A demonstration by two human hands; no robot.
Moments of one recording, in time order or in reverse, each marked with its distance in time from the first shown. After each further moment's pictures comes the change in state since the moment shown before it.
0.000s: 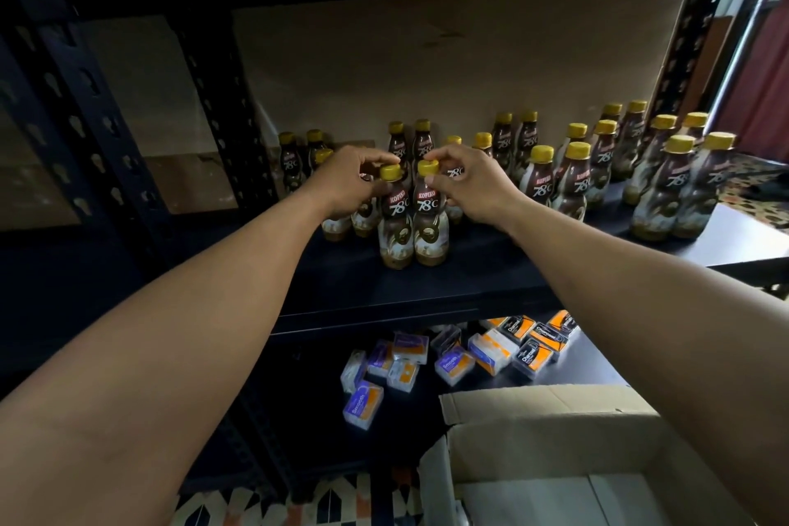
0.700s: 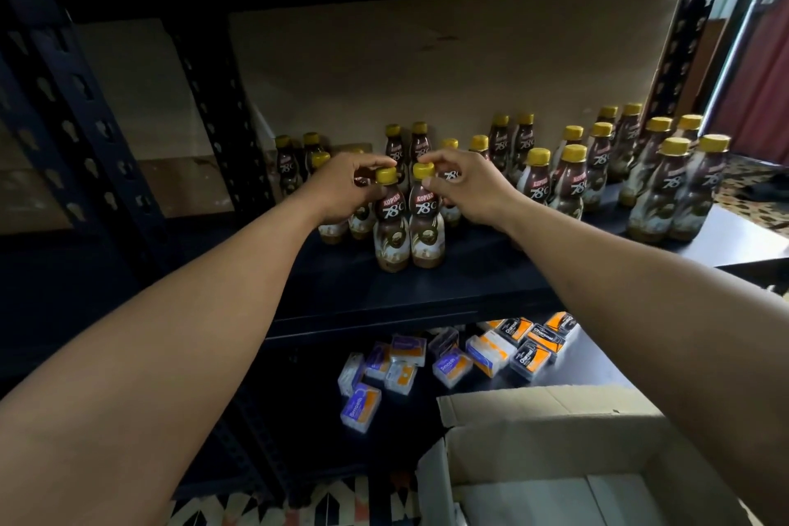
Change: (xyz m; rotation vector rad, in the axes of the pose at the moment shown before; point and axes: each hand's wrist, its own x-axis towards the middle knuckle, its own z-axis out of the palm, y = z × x) left_hand 0.003 -0.012 0.001 -0.042 -0.022 -0.005; right_hand -0.002 -0.004 -0.005 -0.012 -0.060 0.000
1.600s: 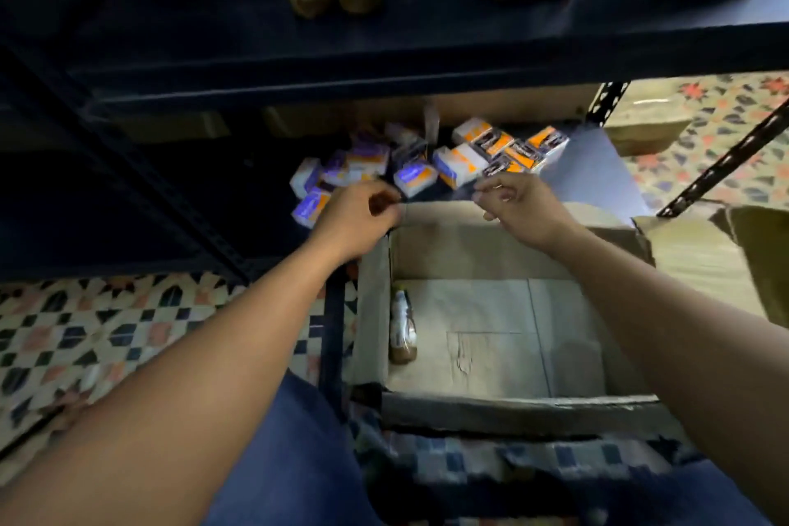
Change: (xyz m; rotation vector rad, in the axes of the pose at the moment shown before) left_hand -0.197 -0.040 0.289 -0.040 -0.064 -0.353; right_hand -0.255 0.224 0.044 0.103 -0.155 0.512
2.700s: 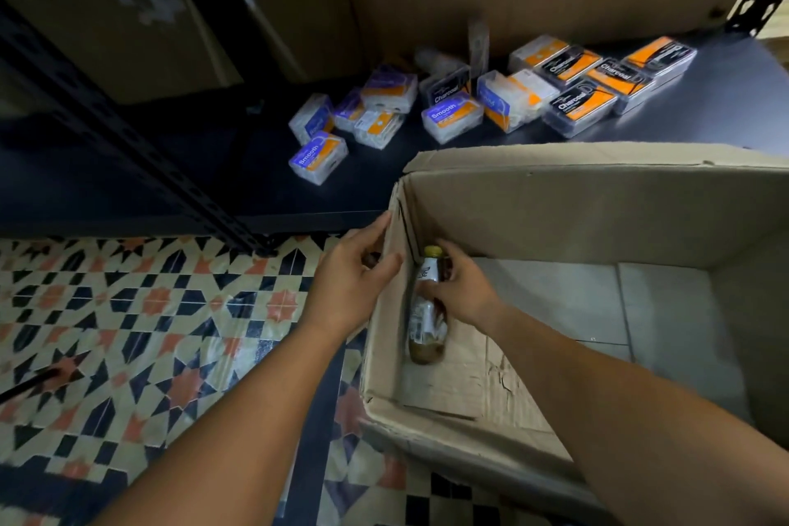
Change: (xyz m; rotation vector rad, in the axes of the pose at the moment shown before) left_hand -0.055 -0.125 0.142 -0.150 0.197 -0.157; right_hand 0.027 0.208 0.230 0.264 -0.313 0.134
